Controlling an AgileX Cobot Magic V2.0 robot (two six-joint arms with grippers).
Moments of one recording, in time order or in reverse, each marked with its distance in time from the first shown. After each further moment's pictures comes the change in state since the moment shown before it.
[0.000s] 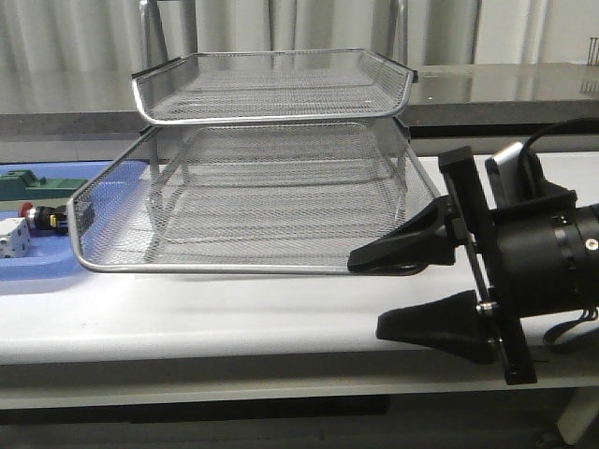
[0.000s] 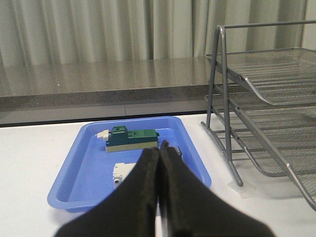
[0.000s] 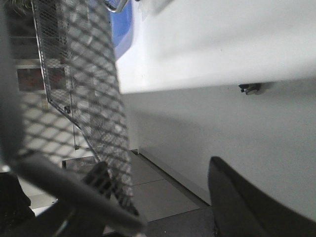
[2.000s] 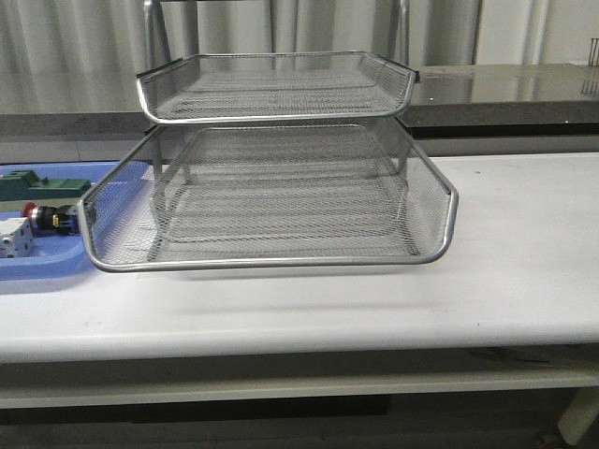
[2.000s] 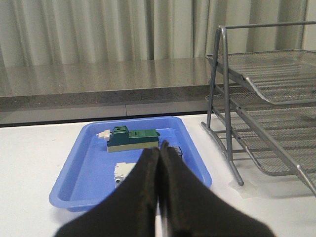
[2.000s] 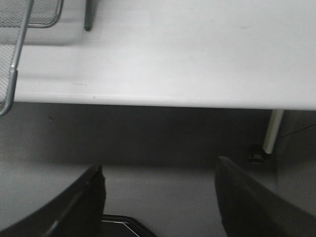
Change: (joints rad) left arm 0.000 0.000 0.000 0.000 0.000 0.000; right arm -0.092 -1.092 -0.255 -1.826 -0.139 1.313
